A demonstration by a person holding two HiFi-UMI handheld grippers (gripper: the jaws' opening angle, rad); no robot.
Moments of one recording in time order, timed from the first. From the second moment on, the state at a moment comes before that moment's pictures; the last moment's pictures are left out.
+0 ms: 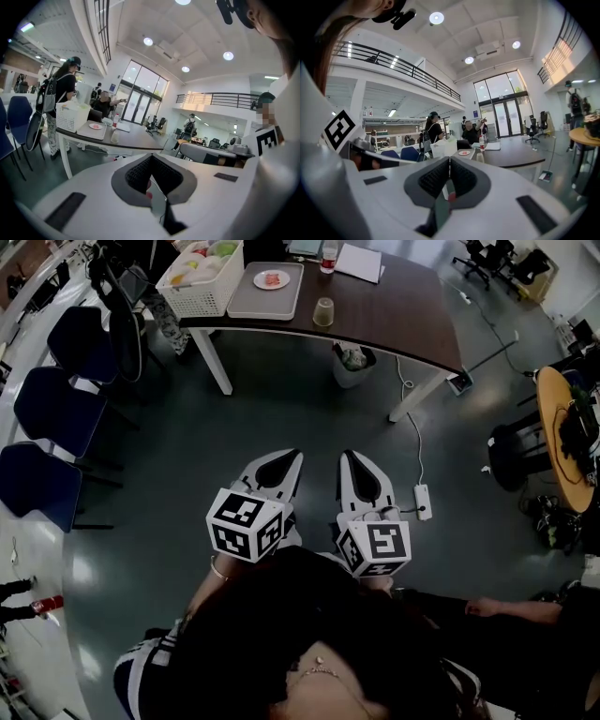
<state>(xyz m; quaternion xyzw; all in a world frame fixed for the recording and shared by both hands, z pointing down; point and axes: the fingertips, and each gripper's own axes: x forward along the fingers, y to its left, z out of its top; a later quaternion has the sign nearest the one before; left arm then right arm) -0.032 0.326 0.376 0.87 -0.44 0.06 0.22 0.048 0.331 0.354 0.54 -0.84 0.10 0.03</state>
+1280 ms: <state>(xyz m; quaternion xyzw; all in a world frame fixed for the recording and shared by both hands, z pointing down) -0.049 0.108 0.393 0.86 -0.44 0.08 0.23 0.033 0.112 0.365 0.54 -0.83 0.11 0.02</state>
